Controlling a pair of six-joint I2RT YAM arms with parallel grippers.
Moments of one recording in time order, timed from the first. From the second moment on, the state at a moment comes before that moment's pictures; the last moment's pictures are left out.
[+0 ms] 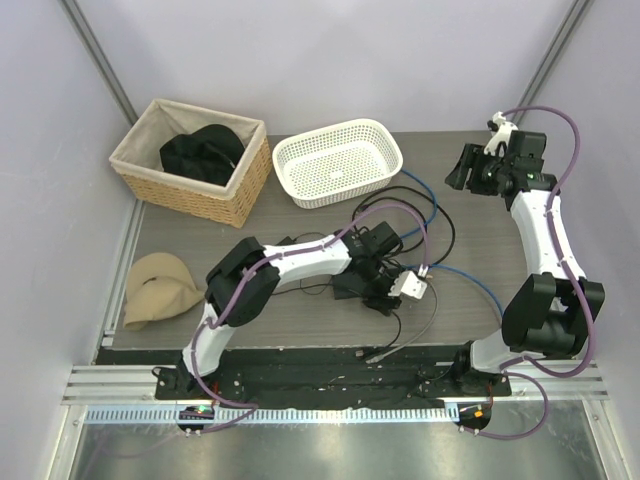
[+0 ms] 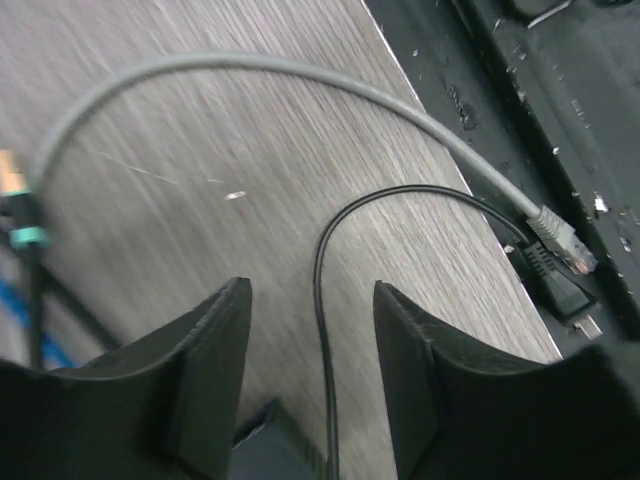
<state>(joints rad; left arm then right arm) -1.02 2.11 1.60 -0.55 0.73 0.88 -0.17 1.49 1.35 -0.52 -0.37 0.07</state>
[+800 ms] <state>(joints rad) -0.87 2.08 1.75 -0.69 0.72 0.66 -0.17 1.56 1.39 -0.51 -0.44 0.14</state>
